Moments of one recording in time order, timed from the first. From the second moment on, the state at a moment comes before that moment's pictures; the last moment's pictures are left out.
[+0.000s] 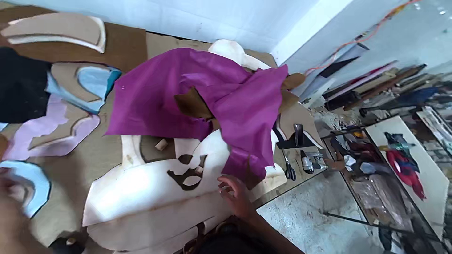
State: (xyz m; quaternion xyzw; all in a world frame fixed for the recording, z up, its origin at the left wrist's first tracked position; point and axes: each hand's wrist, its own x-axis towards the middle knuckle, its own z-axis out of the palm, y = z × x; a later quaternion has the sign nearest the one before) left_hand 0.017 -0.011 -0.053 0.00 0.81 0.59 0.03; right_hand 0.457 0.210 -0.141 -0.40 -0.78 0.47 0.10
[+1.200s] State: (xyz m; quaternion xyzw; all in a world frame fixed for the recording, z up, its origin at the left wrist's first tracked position) left_hand 0.454 0.333 -0.182 0.11 0.76 0.53 0.36; right_hand 0.719 0.532 -0.205 -0.51 -0.61 0.59 0.13
